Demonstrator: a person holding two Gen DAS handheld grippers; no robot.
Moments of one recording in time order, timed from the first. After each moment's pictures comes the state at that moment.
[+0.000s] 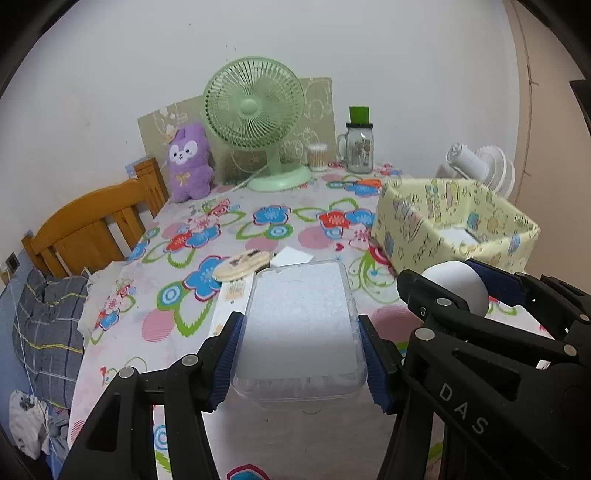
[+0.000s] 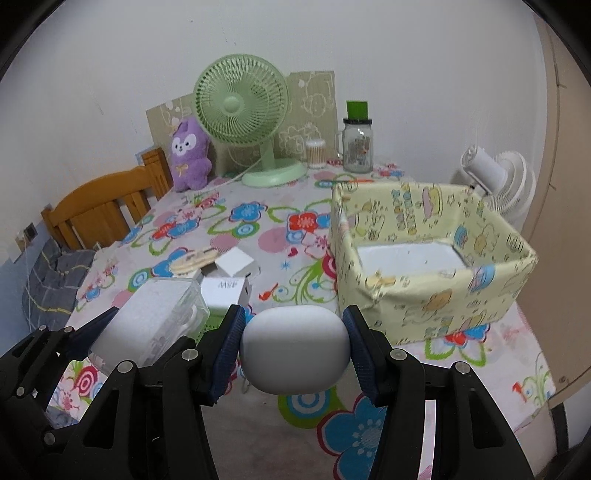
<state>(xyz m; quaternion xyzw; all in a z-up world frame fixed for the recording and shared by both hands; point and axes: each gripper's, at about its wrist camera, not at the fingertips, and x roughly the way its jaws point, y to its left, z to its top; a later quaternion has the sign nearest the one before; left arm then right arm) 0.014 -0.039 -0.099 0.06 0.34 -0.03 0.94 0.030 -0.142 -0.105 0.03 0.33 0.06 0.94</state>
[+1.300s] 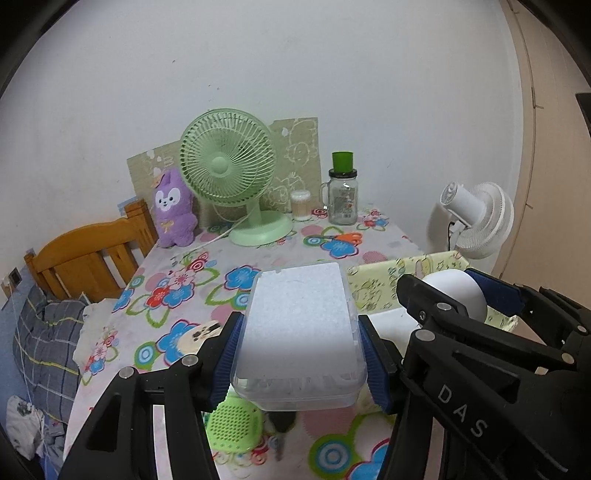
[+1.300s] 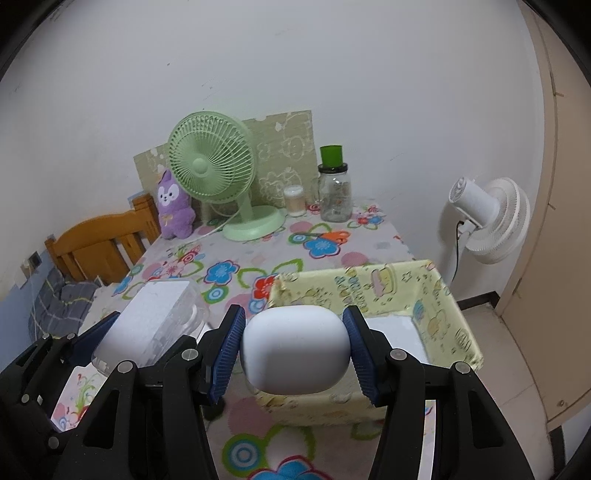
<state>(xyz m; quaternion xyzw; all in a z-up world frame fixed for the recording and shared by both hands) 0.058 -0.120 -0.042 0.05 0.30 -0.02 0.95 0.078 -0.231 -0.044 0.04 0.30 0.07 0.95</state>
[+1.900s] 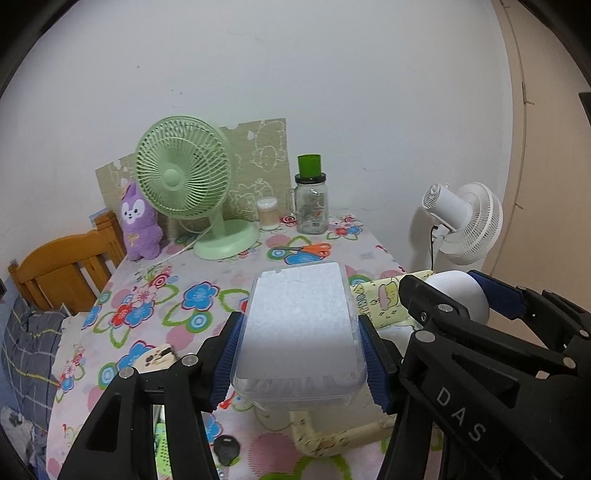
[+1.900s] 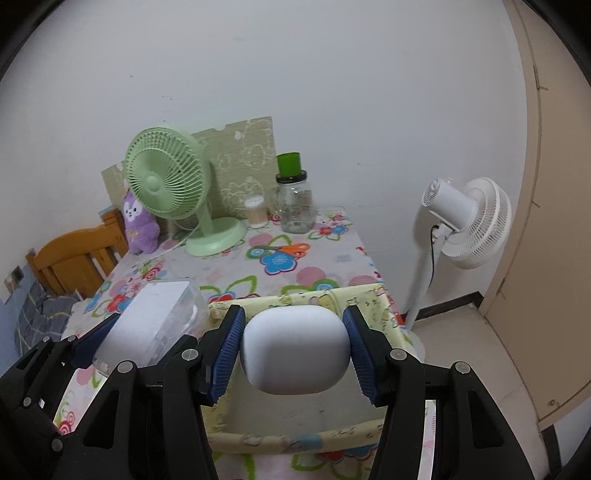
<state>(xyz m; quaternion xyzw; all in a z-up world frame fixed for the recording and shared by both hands) 0.099 -0.175 -0.047 0.05 0.30 -0.04 0.95 0.114 -0.285 -0.048 0.05 0.30 0.03 0.95</state>
